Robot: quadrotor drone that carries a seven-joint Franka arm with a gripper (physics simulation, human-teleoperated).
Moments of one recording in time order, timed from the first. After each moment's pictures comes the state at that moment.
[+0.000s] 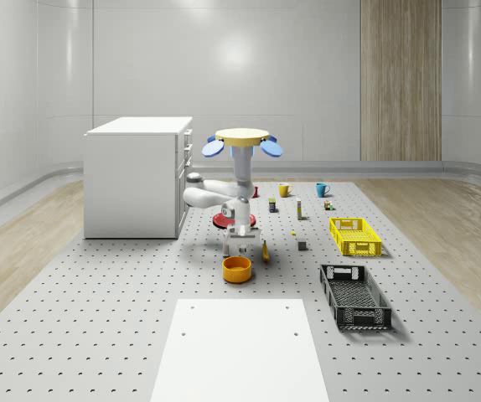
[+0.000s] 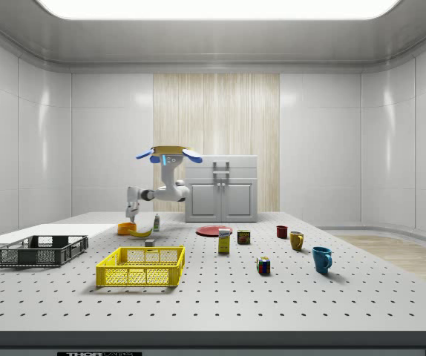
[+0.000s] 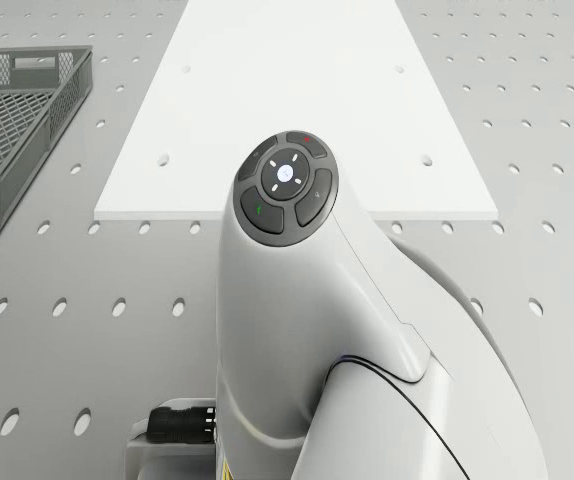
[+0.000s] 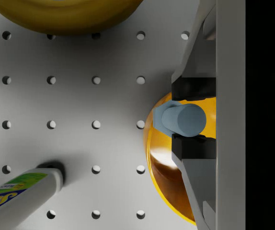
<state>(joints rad) -1.14 -1.61 1.55 -2.91 -1.58 1.61 1.69</state>
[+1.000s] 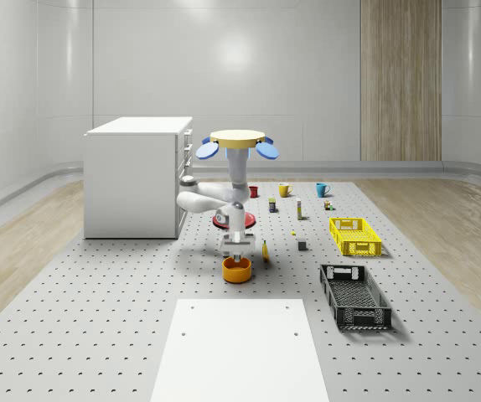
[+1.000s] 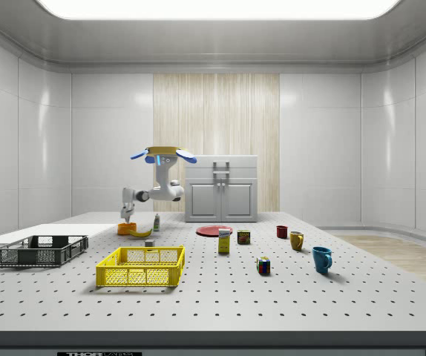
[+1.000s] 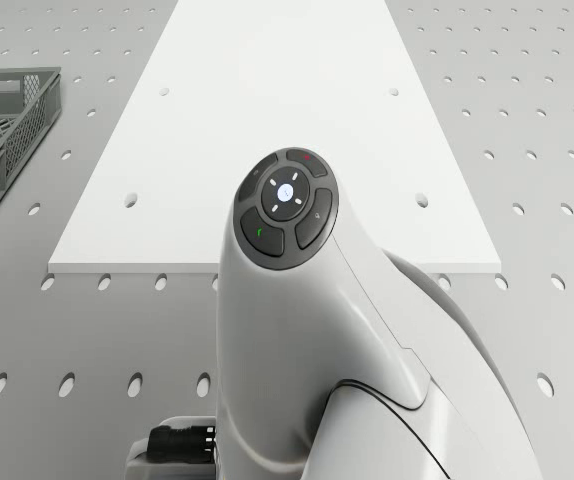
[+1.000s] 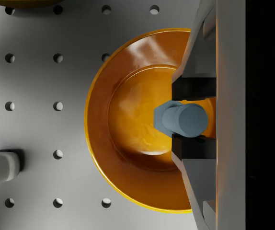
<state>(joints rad) -1.15 -1.61 1.48 -2.90 -1.65 1.63 1.70</state>
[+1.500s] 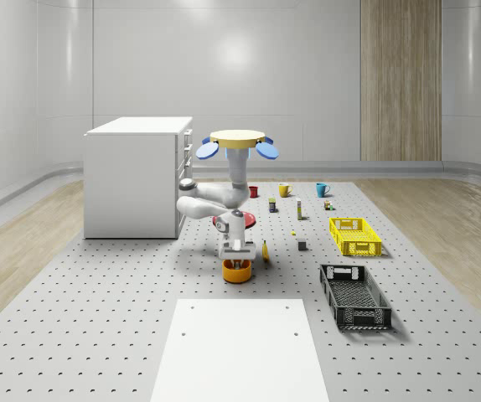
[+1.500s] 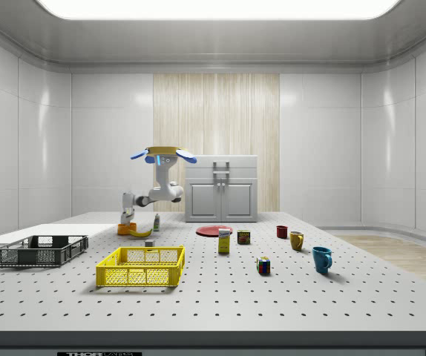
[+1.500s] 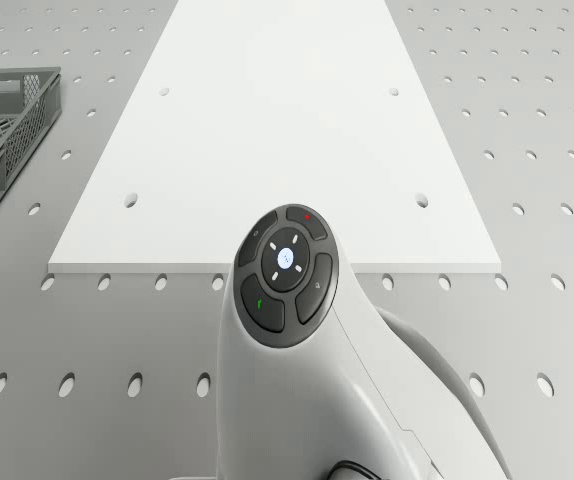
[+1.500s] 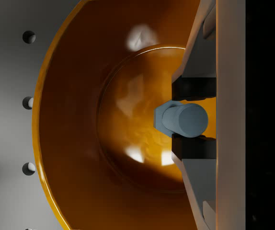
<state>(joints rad) -1.17 -1.61 1.32 -2.88 -1.80 1.68 1.70</state>
